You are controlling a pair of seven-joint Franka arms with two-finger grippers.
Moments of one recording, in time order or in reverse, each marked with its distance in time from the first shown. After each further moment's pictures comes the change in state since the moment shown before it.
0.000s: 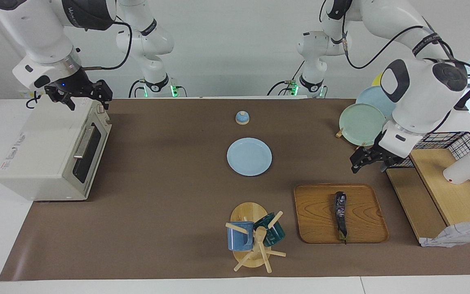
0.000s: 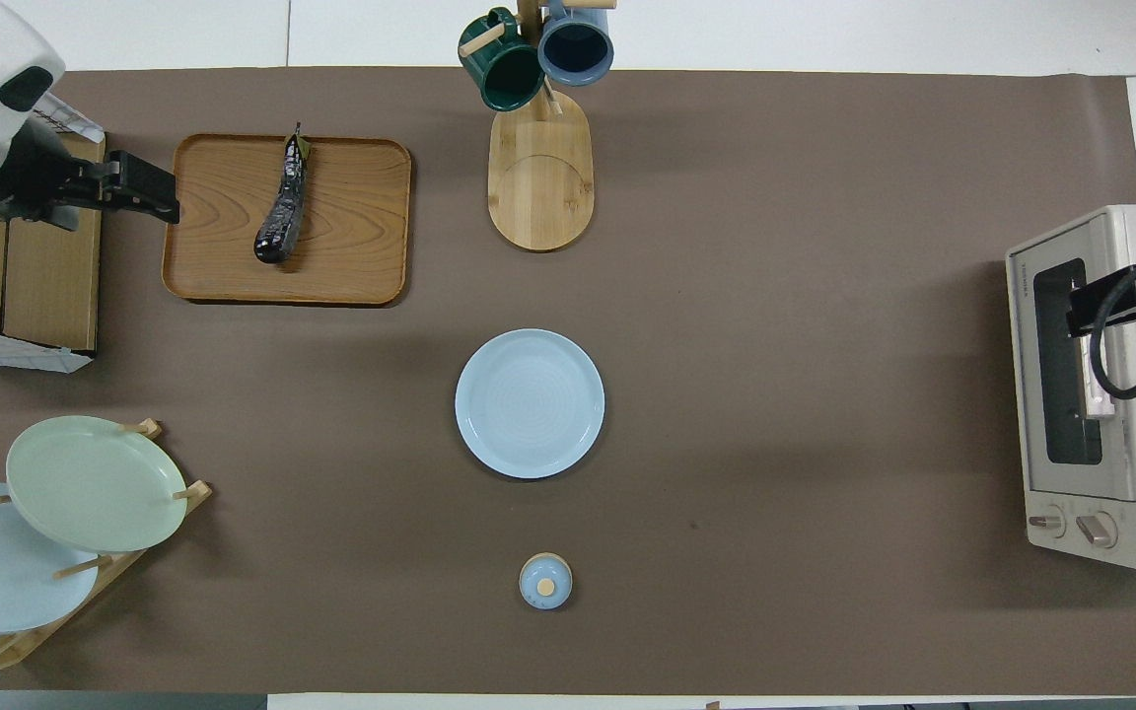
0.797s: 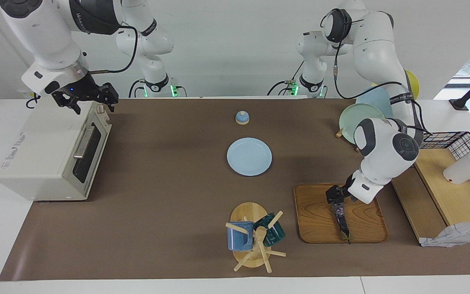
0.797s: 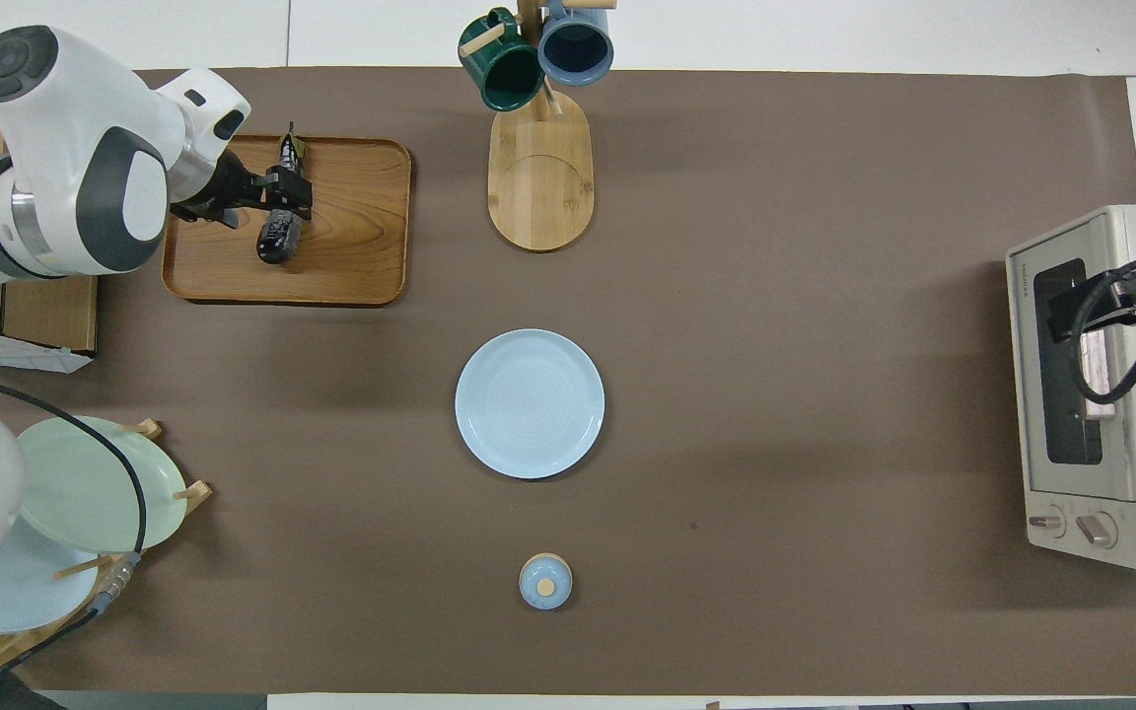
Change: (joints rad) left arm -0.005 0.354 -0.027 -0.005 -0.071 0.385 -0.017; right arm 0.024 0.008 0.007 0.026 -0.001 -0.033 -0.017
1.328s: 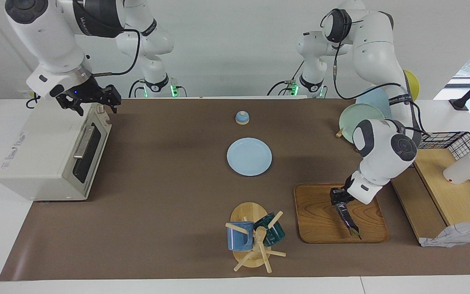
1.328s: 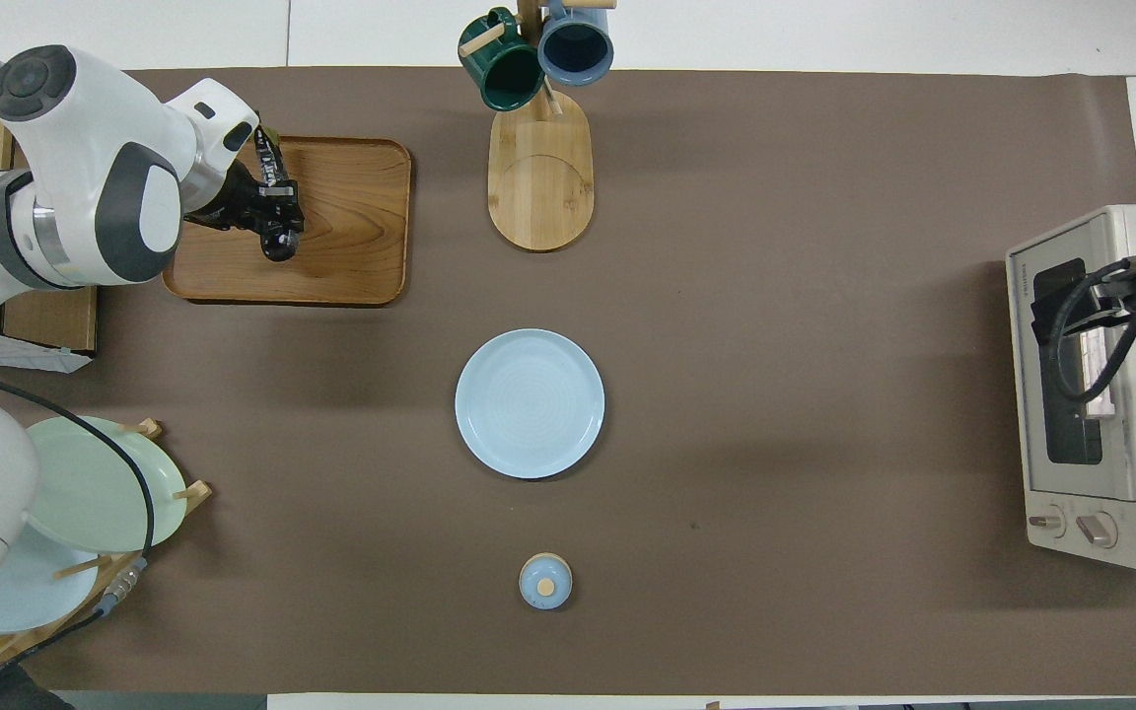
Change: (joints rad) left arm 0.000 0.024 0.001 -0.060 -0.001 0.062 -0.002; right arm 0.007 0.013 0.003 -0.011 0.000 0.004 -0.011
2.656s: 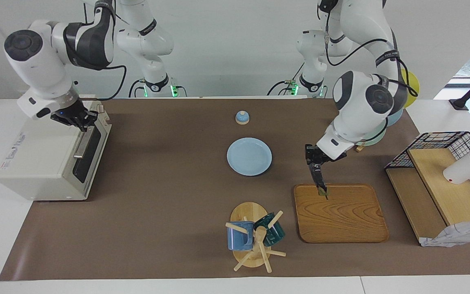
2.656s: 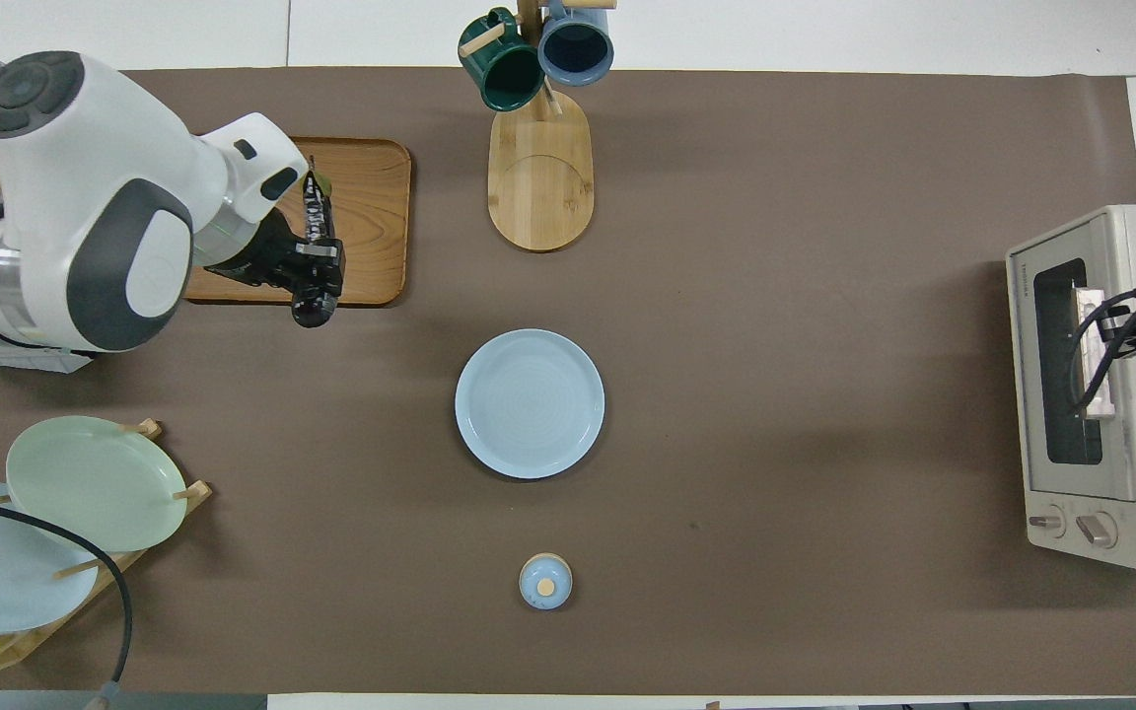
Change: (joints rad) left arm -0.089 -0.277 0.007 -0.160 -0.054 -0.212 -0.009; right arm -0.142 -0.043 0.050 -0.183 -0.083 0.164 0.001
